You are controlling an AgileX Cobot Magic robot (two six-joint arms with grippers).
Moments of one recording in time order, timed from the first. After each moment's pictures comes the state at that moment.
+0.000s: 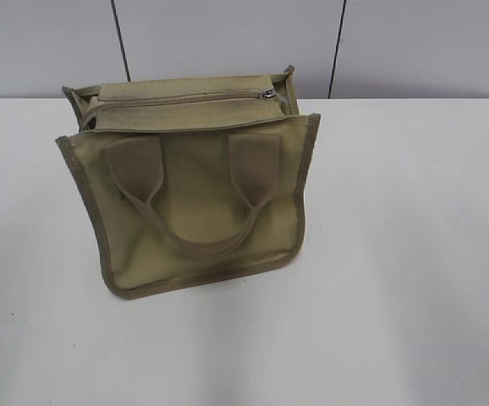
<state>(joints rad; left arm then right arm) -0.59 0.71 -0.75 0.11 1.06 -0.18 0.37 0.97 -0.95 0.24 1.10 -0.30</state>
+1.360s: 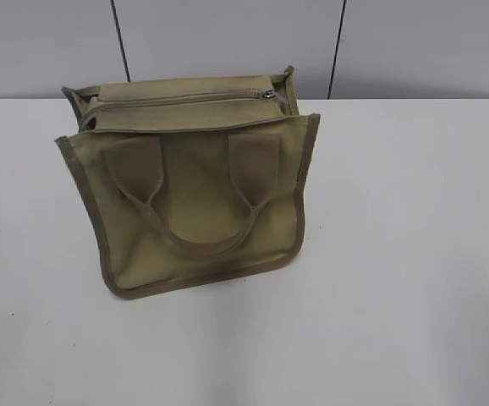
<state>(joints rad) -0.59 0.13 -0.53 -0.05 1.05 -0.03 0.37 0.29 -0.47 0.19 1.10 -0.18</state>
